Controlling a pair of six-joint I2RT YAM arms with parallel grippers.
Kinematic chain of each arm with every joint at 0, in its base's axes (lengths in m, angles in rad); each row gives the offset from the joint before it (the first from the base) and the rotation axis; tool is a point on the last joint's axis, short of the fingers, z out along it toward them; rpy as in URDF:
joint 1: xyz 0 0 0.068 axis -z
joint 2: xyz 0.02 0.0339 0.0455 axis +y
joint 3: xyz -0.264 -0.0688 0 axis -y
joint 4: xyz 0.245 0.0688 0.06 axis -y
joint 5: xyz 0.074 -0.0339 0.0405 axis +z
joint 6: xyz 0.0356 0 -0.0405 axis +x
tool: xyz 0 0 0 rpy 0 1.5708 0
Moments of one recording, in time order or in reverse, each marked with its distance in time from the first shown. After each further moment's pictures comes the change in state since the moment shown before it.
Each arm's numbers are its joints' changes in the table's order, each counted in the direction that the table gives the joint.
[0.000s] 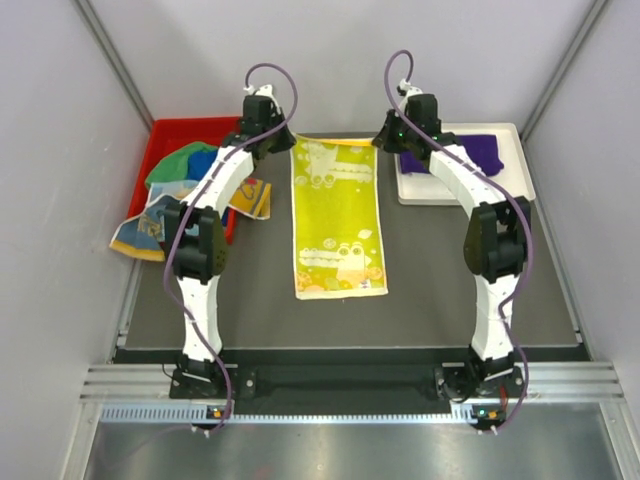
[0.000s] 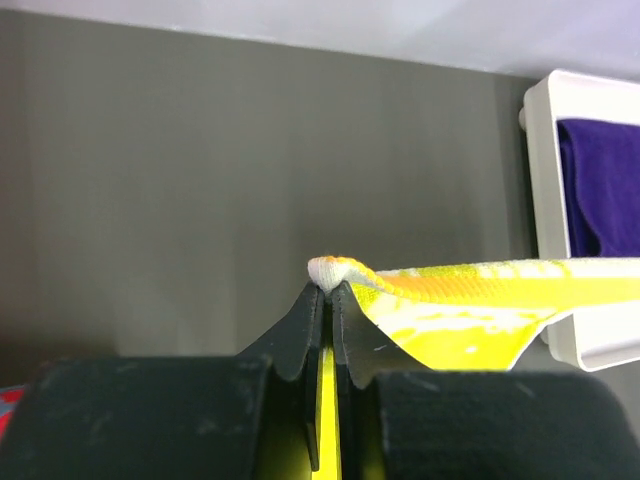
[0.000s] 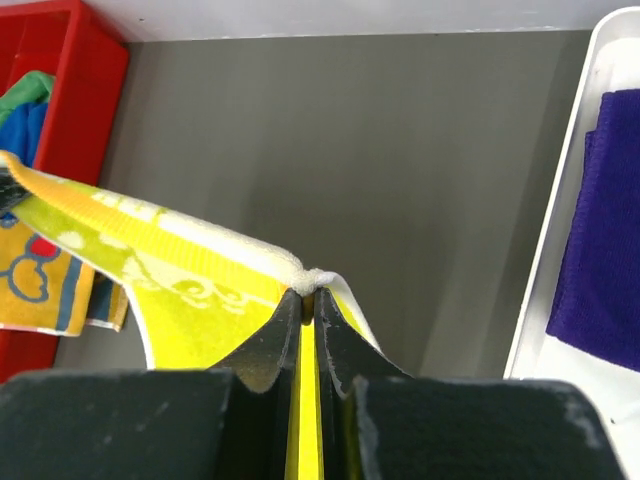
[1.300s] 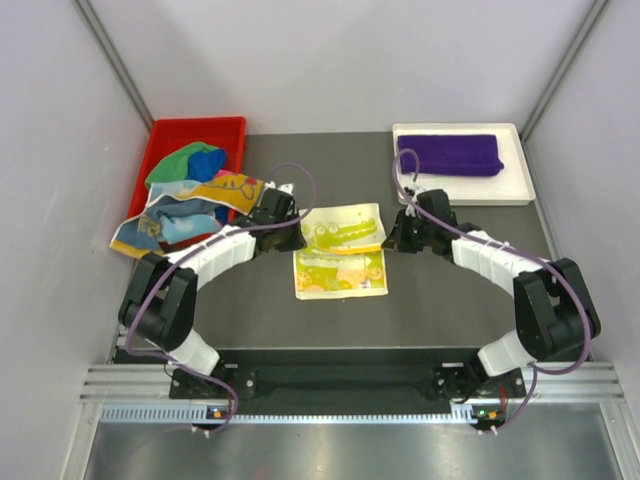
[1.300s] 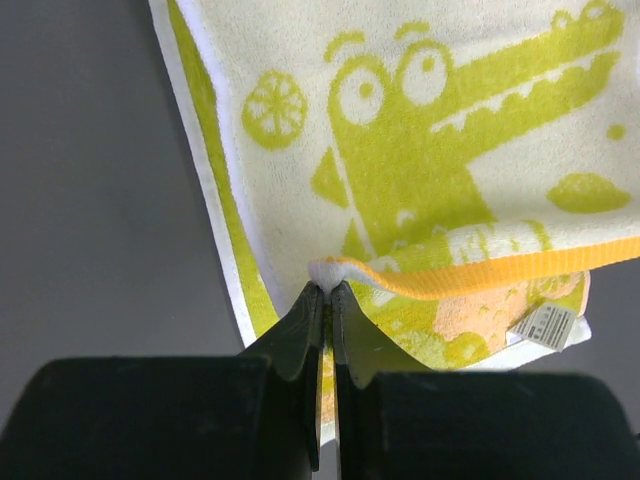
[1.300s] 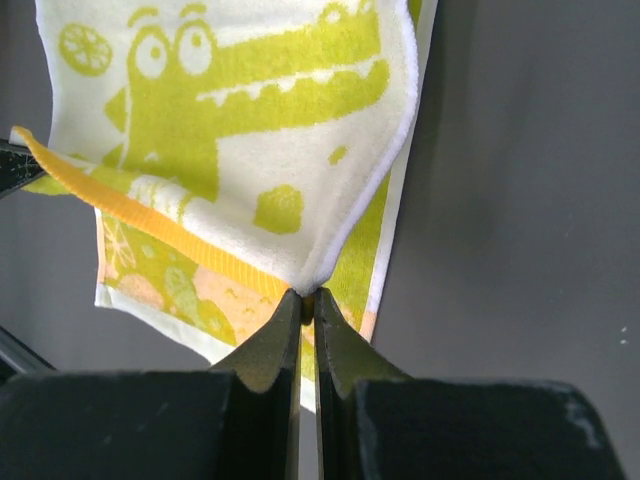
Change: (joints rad) left arm 0.231 -0.544 -0.993 0.101 0.024 -0.094; right arm -0.092 -0.612 -1.057 0.139 0.068 0.103
